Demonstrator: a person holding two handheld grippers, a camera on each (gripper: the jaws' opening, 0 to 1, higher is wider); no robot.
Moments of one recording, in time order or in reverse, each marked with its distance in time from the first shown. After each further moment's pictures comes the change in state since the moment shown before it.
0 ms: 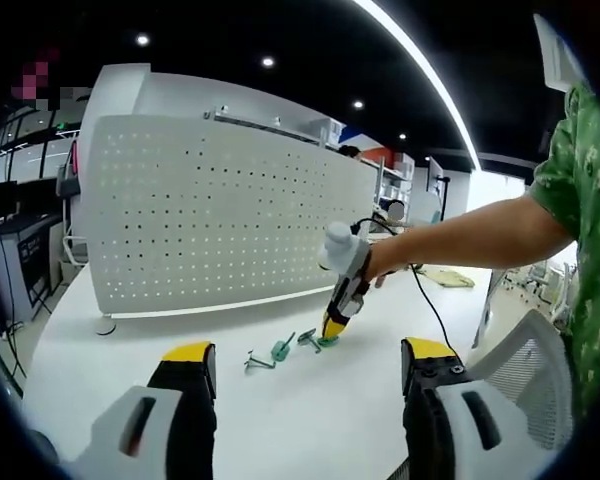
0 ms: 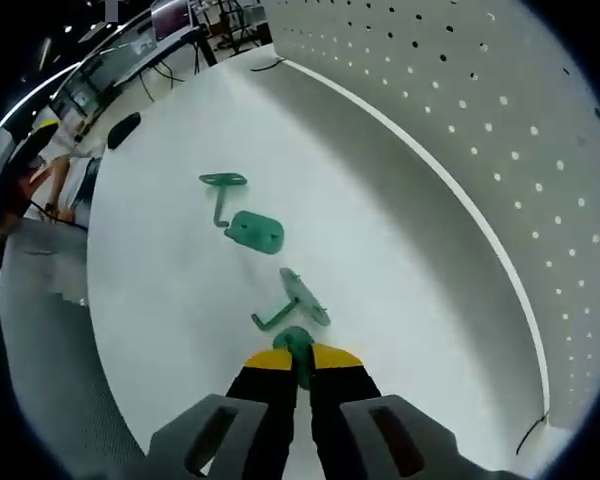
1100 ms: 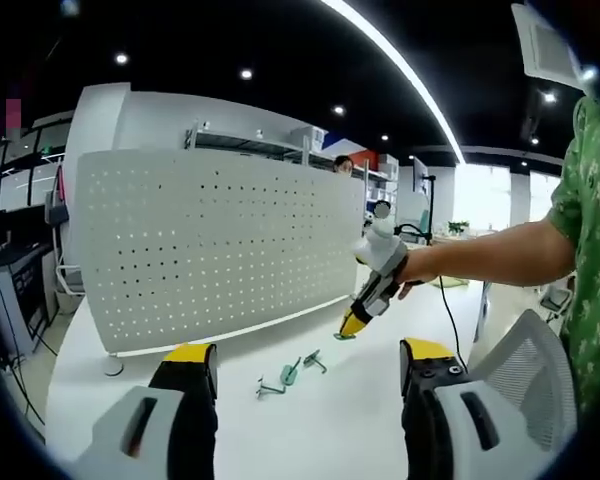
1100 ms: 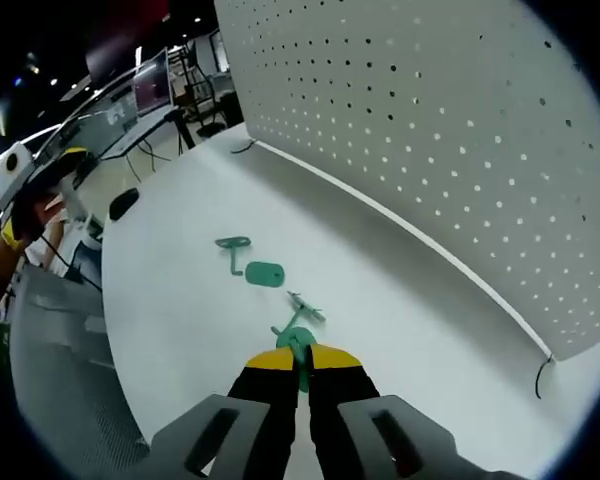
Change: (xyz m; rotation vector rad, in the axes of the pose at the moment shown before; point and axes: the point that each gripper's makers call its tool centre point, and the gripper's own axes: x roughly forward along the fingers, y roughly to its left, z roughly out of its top) left arm -0.004 0.004 0.039 0.102 -0.045 -0.049; right arm -0.067 0.014 0.001 0.165 -0.320 -0.112
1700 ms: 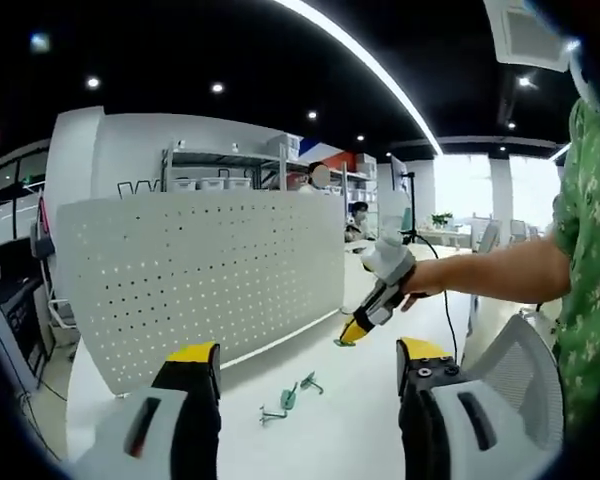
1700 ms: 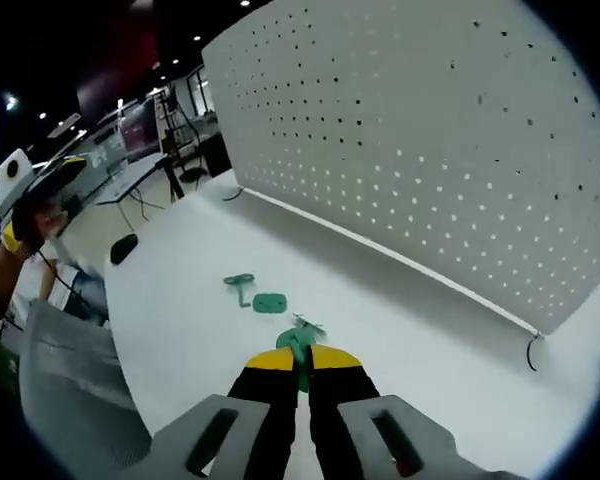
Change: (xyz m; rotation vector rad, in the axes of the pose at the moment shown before) left arm -0.001 -0.012 0.053 0.088 -0.031 -0.071; right arm -0.043 0.008 0.022 0.085 -0.191 -0.078
